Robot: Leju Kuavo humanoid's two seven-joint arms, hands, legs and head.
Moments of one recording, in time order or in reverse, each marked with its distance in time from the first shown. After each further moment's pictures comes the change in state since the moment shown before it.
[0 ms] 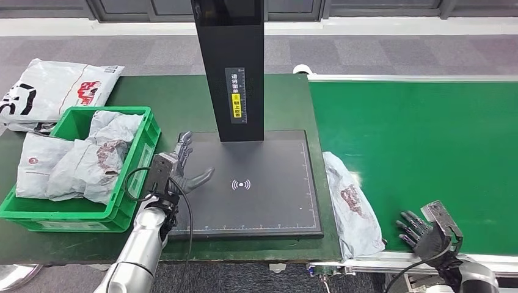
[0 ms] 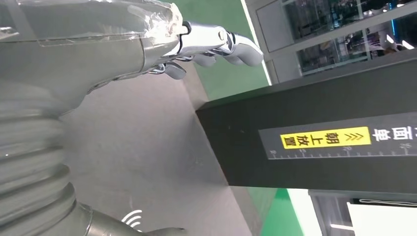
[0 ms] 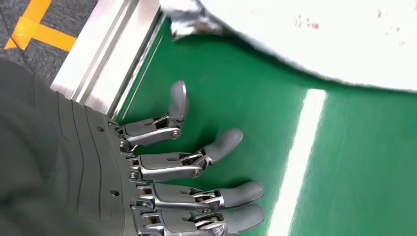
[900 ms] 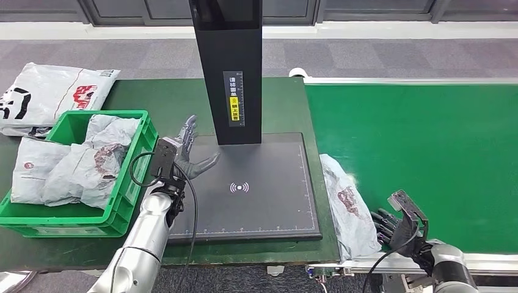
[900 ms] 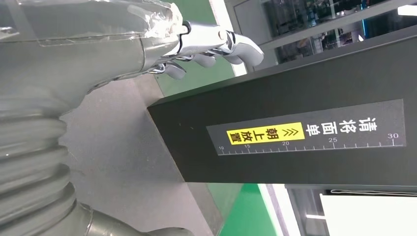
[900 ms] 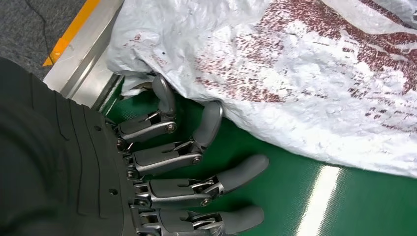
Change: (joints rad) left arm -0.089 -0.035 0.000 0.032 -0.004 0.015 0.001; right arm -0.081 0.082 0.065 0.034 0.044 -0.006 0.153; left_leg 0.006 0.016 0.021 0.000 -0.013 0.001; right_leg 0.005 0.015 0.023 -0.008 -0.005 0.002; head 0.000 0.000
